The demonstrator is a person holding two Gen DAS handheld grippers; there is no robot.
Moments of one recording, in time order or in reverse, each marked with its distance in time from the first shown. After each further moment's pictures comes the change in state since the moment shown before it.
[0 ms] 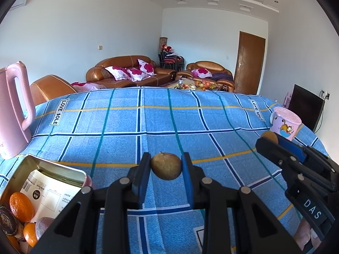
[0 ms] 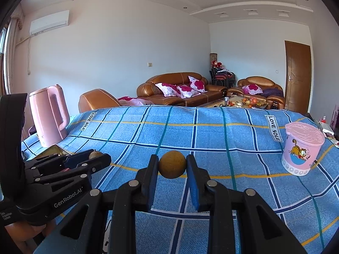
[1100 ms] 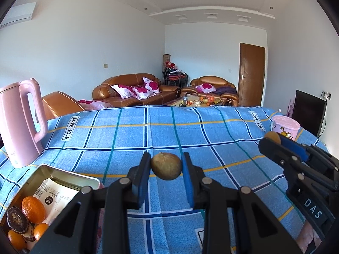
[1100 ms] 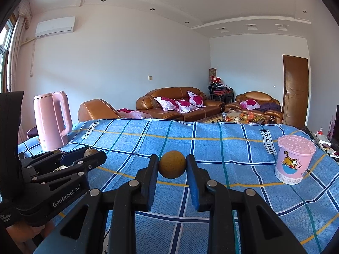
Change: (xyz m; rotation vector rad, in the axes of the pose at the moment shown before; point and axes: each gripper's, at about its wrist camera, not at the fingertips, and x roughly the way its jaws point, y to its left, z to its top) left arm -0.027 -0.006 -0.004 0.033 -0.129 0.050; right arm -0.023 0.007 -0.006 -0.032 -0.104 -0.020
